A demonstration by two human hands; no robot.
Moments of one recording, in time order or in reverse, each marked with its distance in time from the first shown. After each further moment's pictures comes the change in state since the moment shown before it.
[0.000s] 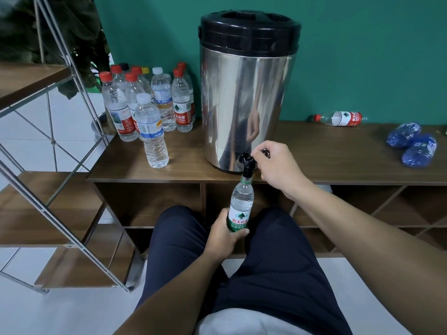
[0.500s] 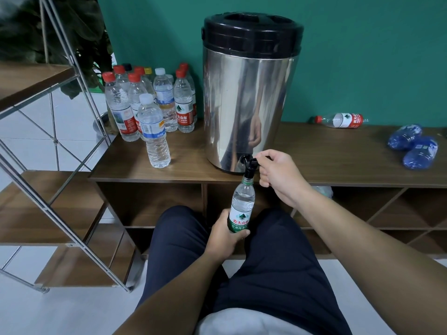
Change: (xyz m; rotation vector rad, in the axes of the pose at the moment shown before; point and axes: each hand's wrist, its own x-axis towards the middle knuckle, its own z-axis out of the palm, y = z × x) left_hand -0.001 0.002 -0.002 0.020 0.003 -0.010; right_hand -0.012 0.009 0.008 0.485 -0.088 0.215
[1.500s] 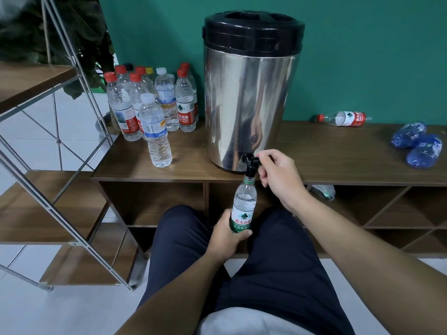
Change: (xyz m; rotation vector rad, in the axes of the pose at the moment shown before) left_hand -0.002 -0.003 0.000 -0.015 -0.012 0.005; right_hand -0.009 0.011 0.000 -0.113 0.079 -0.133
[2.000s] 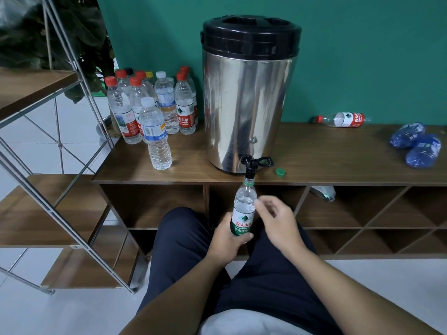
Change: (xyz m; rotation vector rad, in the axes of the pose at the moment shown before) left_hand -0.009 0.004 0.001 -0.054 -0.020 -0.006; right_hand -0.067 0.098 0.000 -0.150 0.061 -0.016
